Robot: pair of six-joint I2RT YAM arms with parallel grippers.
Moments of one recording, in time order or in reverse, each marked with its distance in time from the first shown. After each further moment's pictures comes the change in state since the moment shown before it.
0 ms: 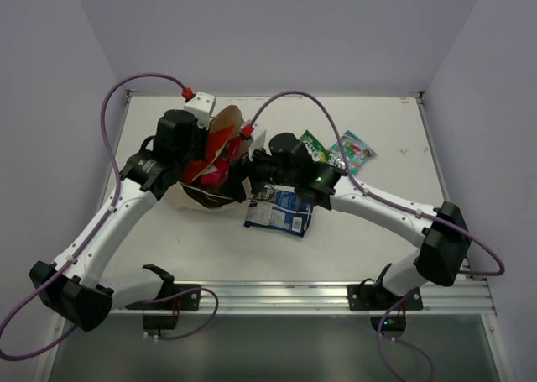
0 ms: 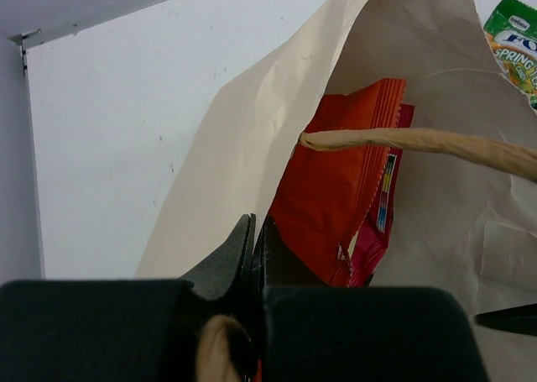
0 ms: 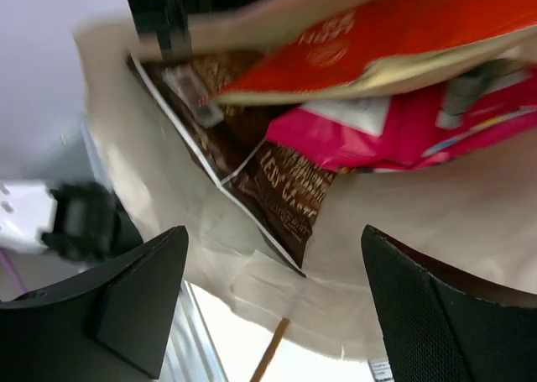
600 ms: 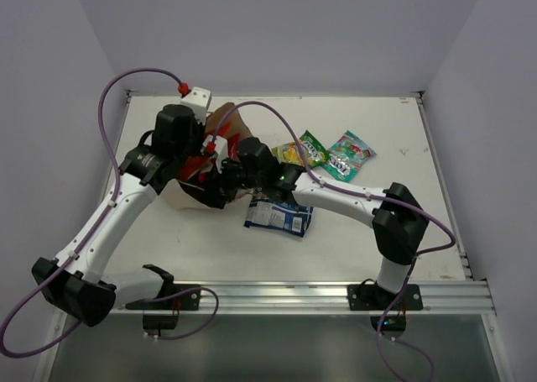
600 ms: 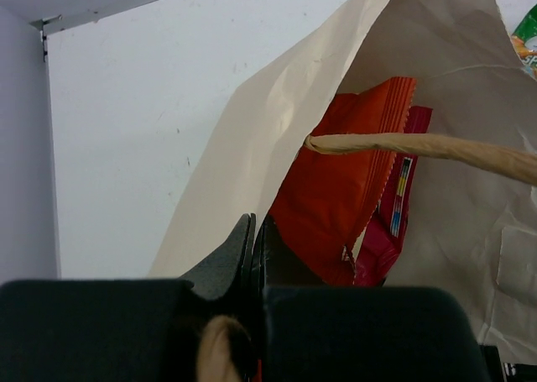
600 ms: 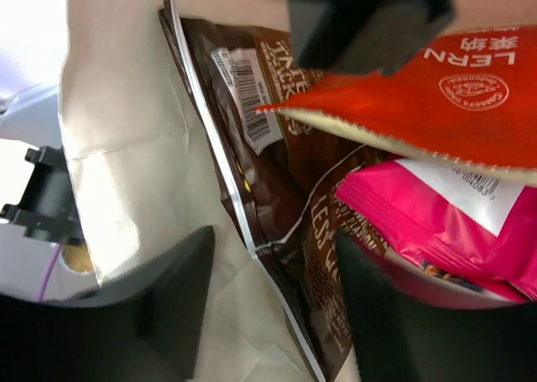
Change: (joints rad) left arm 0.016 0.031 0.048 -0.036 -0.012 -0.010; right arm 0.066 0.296 0.138 0.108 -0.194 -0.183
